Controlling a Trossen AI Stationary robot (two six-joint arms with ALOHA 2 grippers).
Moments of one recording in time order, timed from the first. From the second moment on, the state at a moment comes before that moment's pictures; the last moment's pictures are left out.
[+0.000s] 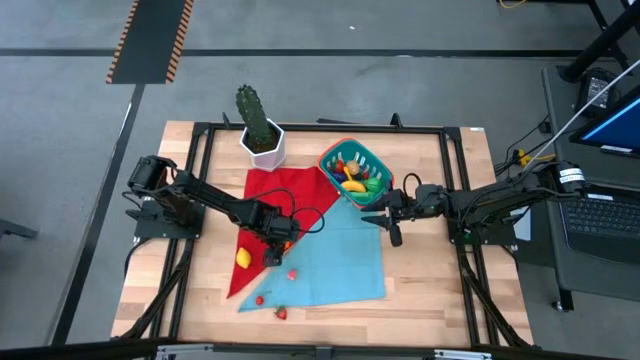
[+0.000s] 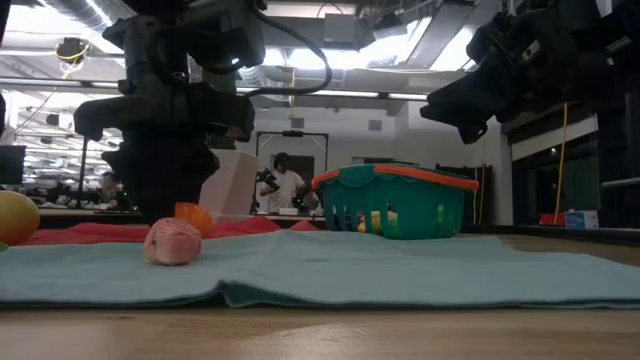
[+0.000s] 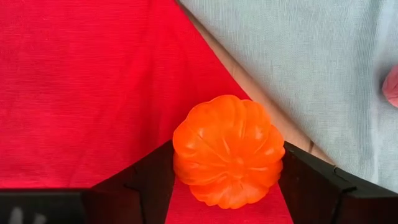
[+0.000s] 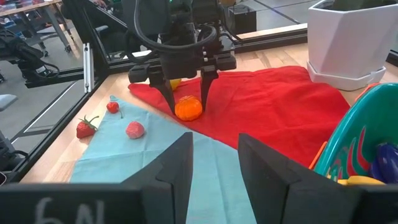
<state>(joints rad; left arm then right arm) -0.18 1.68 0.92 -0.55 -0.02 -0.29 0.04 1.15 0.27 0.68 -0.02 0.18</state>
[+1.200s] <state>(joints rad) -0.16 1.27 0.92 -0.60 -0.12 -0.15 0.04 1.15 0.27 0.66 -0.02 0.18</state>
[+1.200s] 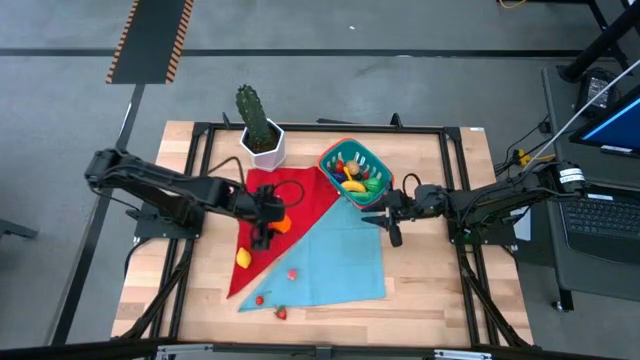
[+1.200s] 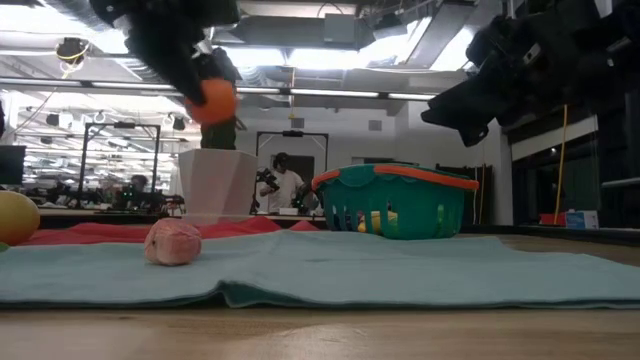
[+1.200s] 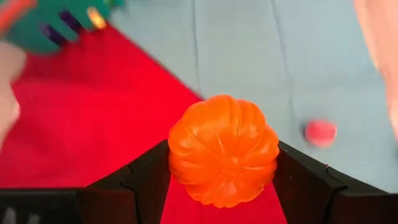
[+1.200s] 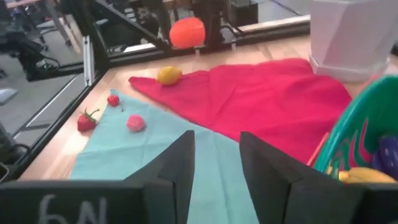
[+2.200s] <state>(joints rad) 0.01 1.34 0.53 0.47 0.21 -0.07 0.04 1.18 0.50 0.41 0.08 -0.14</state>
